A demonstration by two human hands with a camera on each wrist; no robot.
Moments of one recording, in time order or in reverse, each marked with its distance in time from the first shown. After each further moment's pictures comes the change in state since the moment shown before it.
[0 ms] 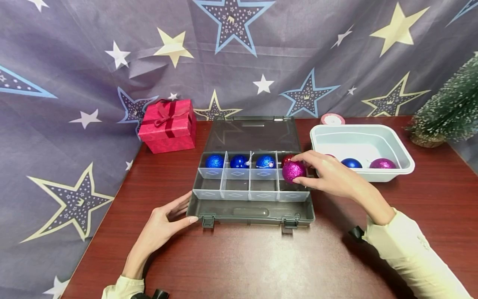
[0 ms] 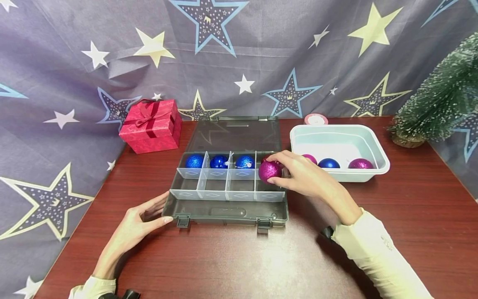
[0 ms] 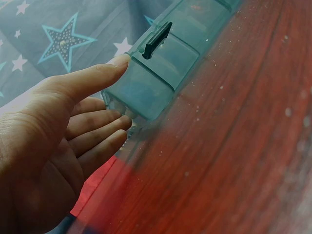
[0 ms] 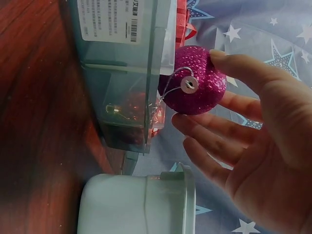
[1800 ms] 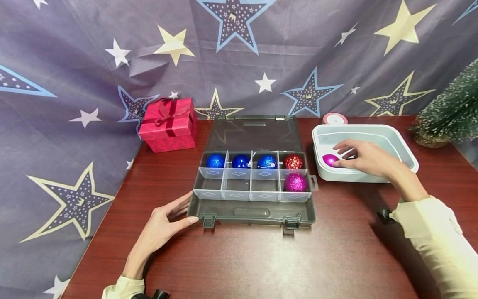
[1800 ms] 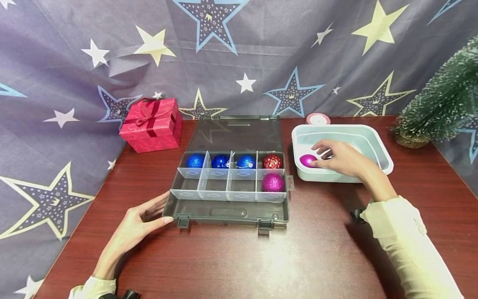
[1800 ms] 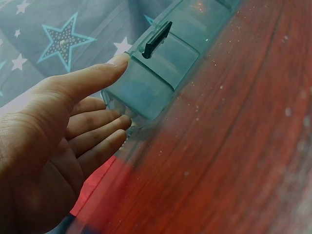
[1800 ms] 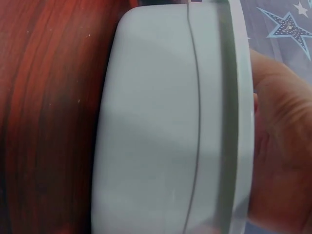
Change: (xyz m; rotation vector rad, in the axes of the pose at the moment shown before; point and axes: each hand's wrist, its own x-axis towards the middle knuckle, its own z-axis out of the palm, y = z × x) left_hand 0.000 -0.001 0.000 -0.007 0.005 -0.003; right_hand -0.024 0.089 -0.045 0.070 -0.090 0.336
